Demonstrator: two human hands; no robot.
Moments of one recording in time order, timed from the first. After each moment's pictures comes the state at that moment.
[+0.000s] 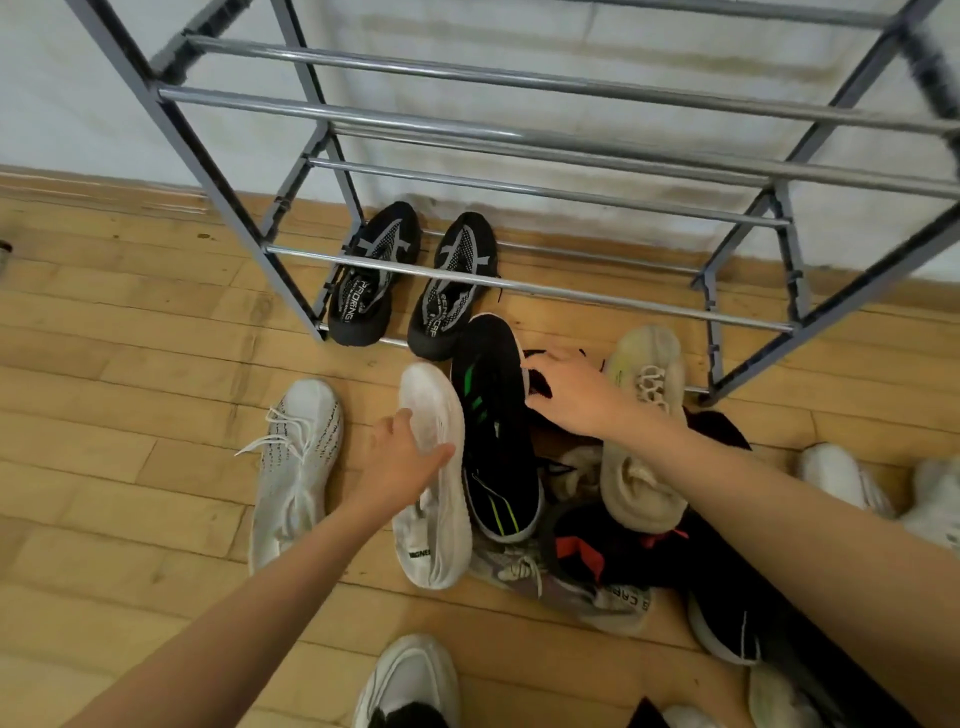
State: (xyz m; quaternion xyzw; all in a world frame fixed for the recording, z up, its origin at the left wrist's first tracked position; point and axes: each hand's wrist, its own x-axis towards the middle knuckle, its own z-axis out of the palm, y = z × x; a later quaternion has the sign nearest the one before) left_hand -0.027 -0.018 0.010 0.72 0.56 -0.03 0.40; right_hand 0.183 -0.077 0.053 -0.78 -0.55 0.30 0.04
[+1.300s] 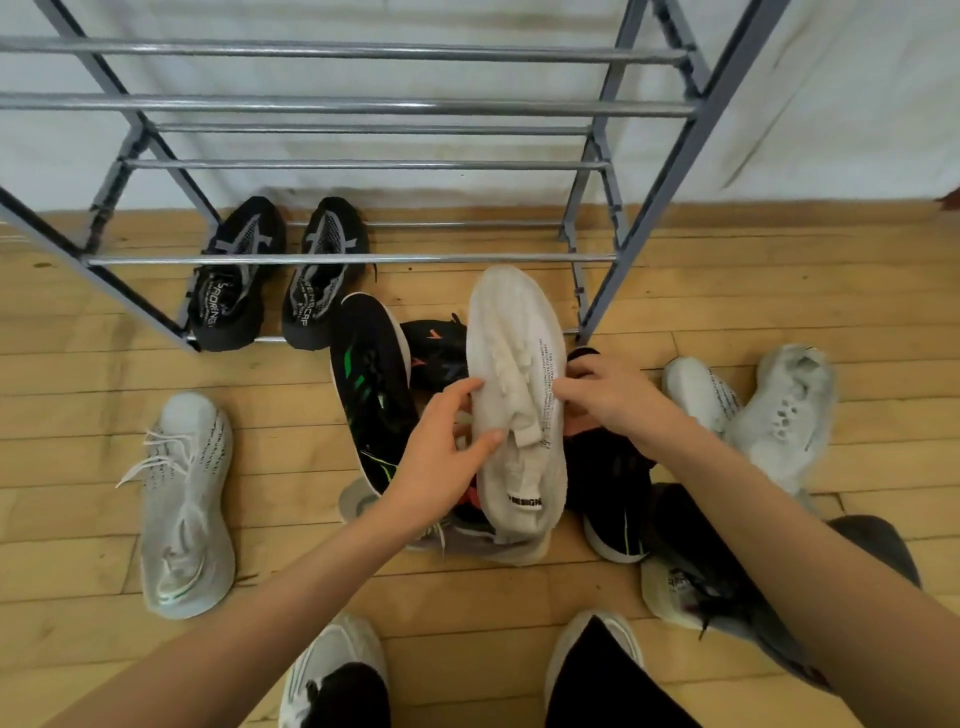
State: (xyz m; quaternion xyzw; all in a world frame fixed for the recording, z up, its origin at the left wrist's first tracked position) left_hand 0.057 -0.139 0.066 0.75 0.32 0.08 0.58; right_hand 0.229 -0.234 0.090 -0.80 -0.17 0.43 0.37
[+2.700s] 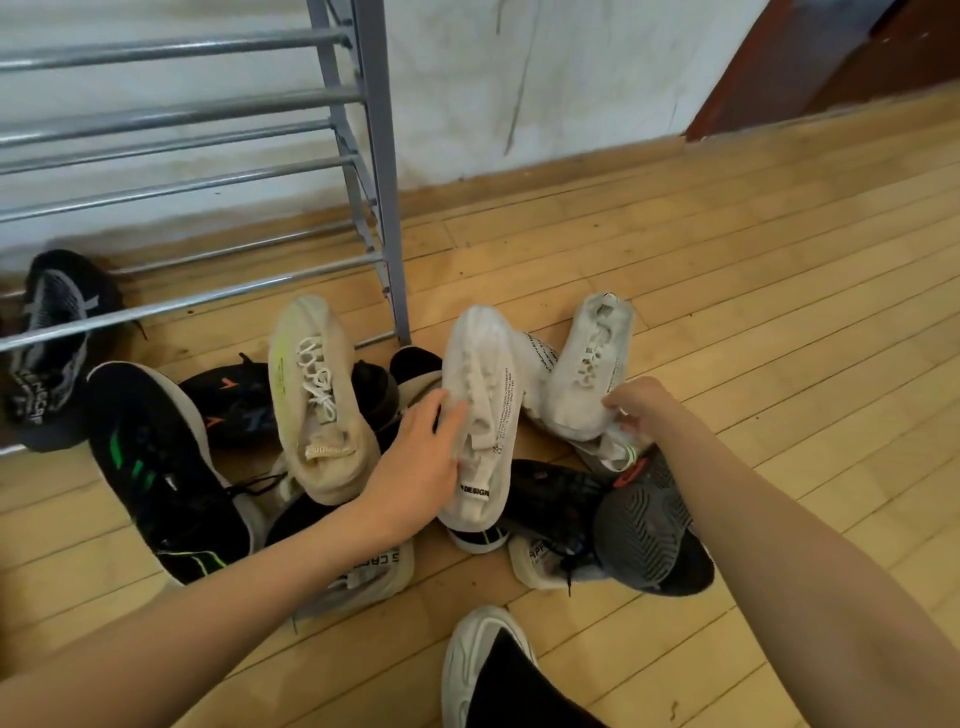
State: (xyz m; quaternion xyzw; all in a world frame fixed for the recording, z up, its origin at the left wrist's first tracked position) left_hand 0.169 -0.221 0.030 0.96 0.05 -0.07 0.28; right_hand 0.362 -0.432 0.014 -0.85 0.25 0.30 0.34
